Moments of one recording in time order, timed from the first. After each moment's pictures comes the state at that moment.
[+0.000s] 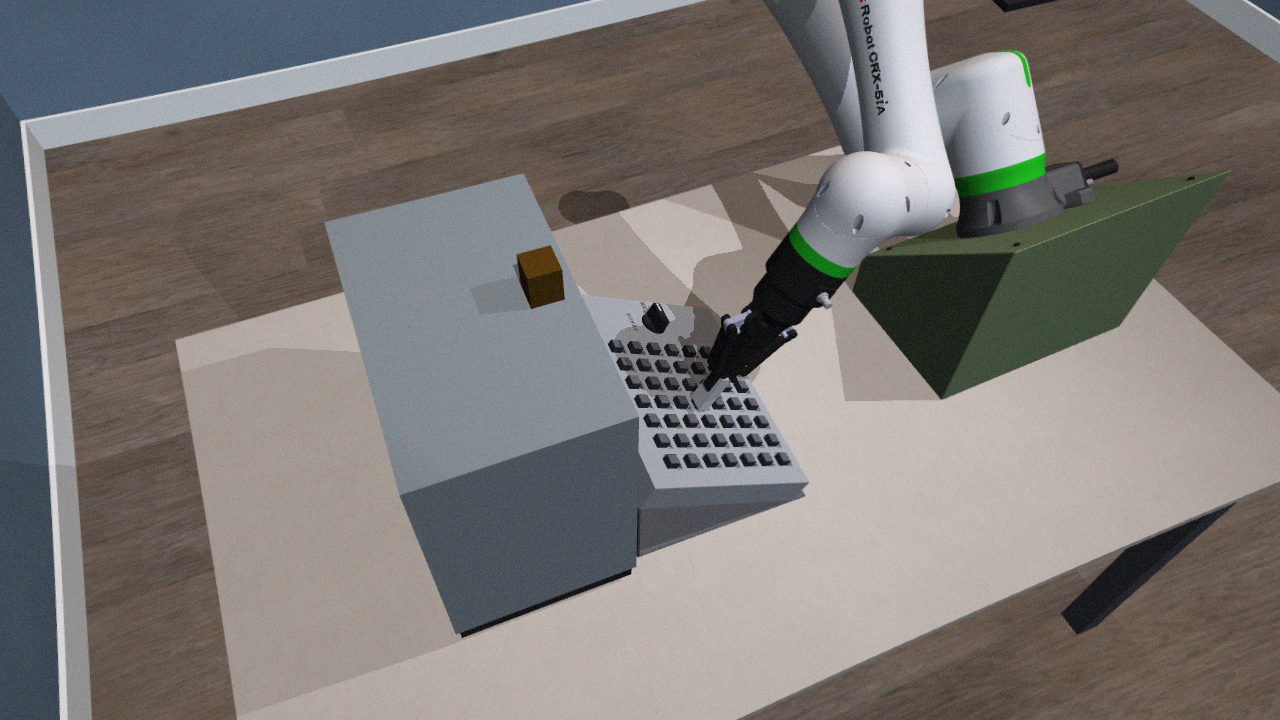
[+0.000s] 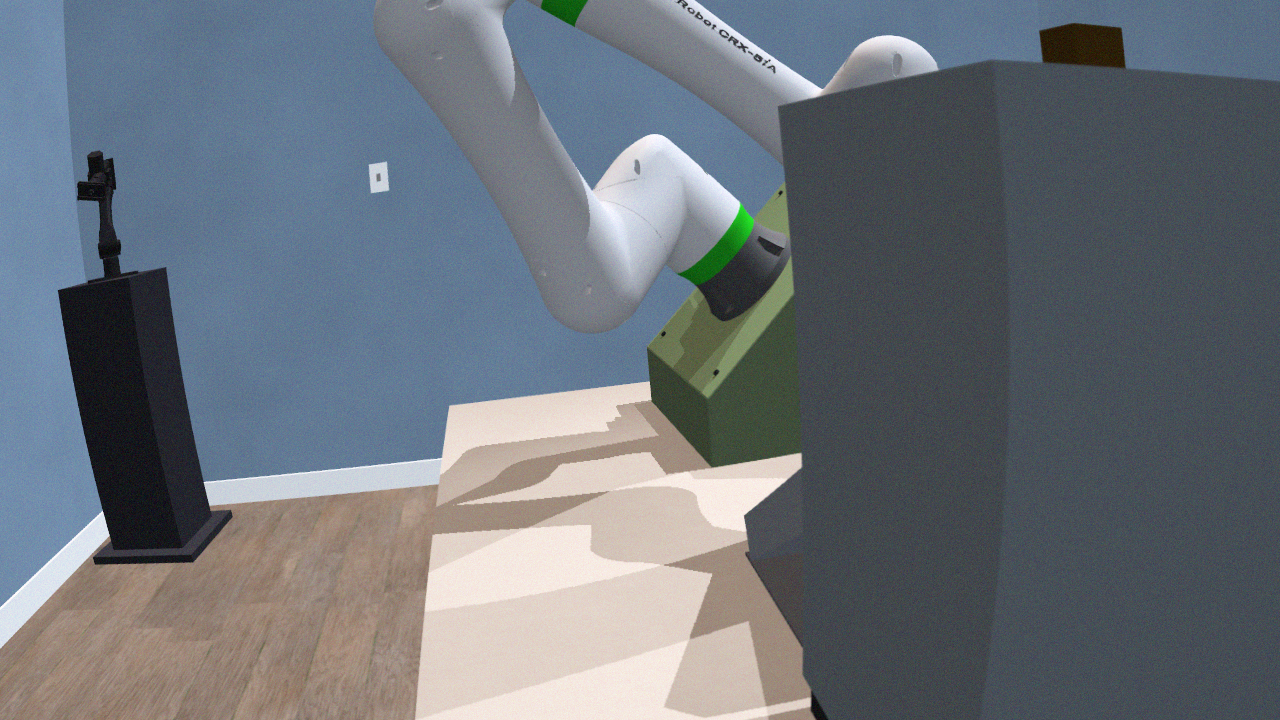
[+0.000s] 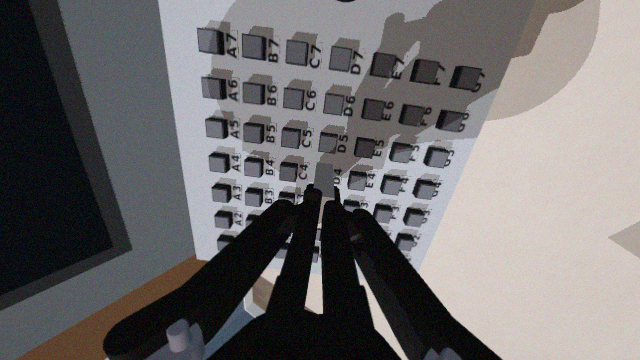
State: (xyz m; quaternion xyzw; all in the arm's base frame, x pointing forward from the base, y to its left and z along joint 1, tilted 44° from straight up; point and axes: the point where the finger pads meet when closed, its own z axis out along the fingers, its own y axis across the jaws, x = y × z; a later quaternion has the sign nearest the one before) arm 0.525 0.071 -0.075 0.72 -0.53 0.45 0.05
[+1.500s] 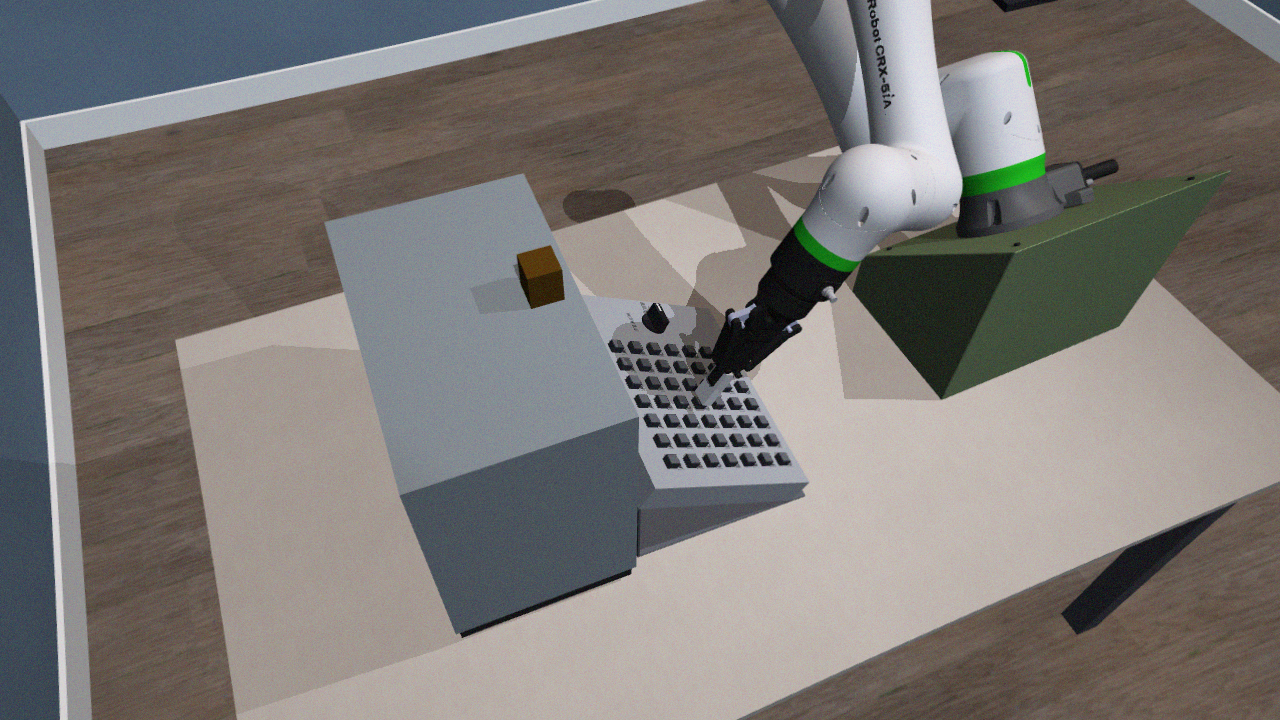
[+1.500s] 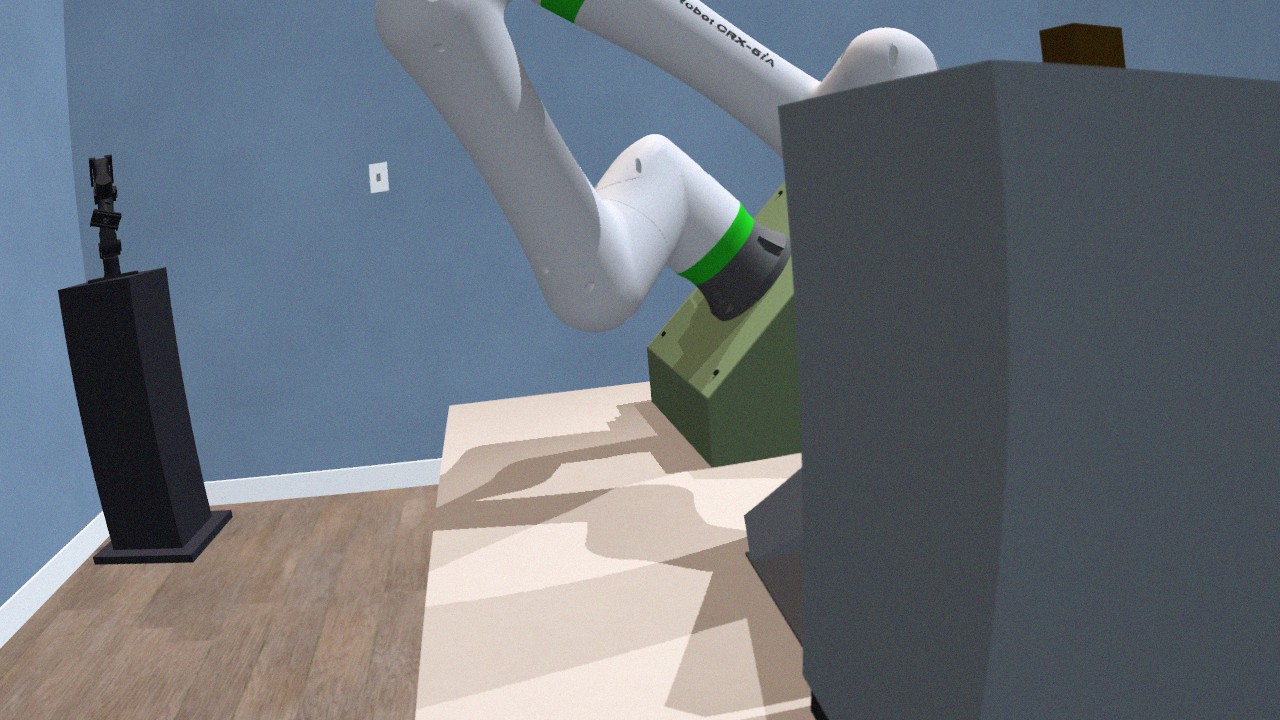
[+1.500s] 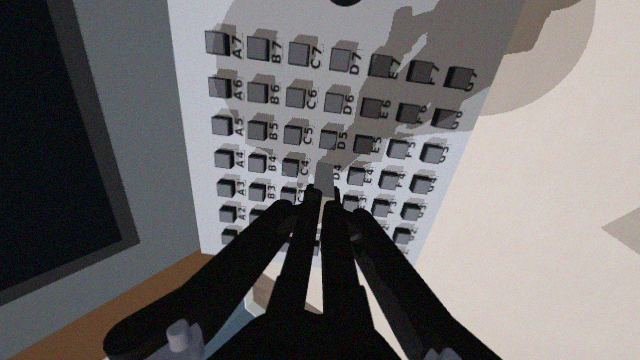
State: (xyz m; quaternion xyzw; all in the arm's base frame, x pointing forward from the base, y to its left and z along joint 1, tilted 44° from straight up) arm 0.519 0.077 -0.069 0.72 -0.53 0.45 0.05
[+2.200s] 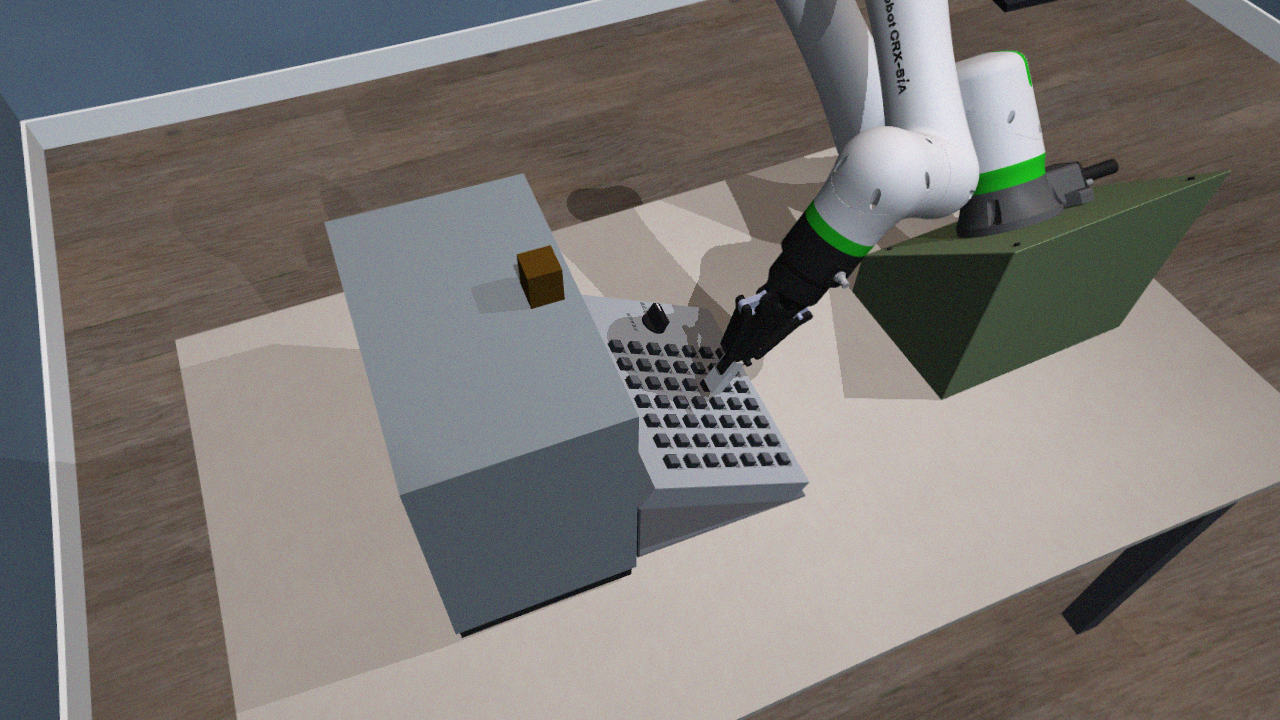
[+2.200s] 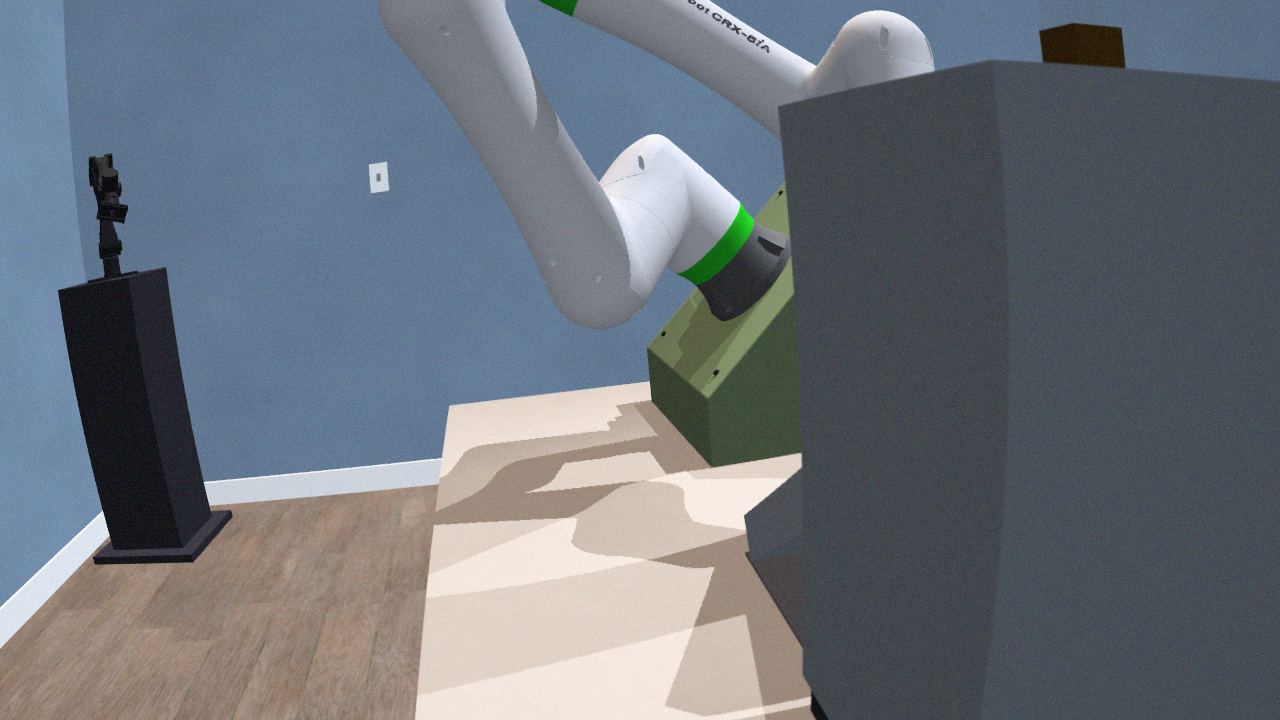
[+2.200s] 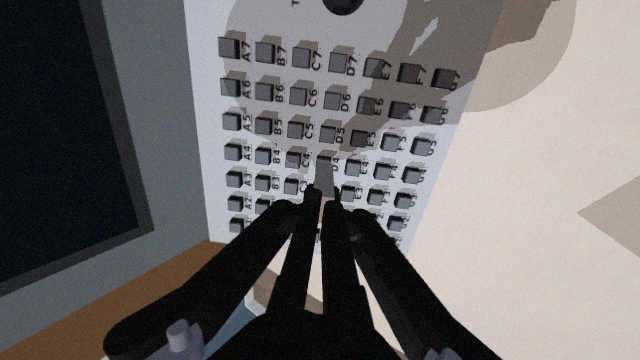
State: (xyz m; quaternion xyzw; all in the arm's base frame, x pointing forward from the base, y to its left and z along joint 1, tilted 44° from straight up) arm 0.504 0.090 -0.054 0.72 -0.53 0.45 0.05
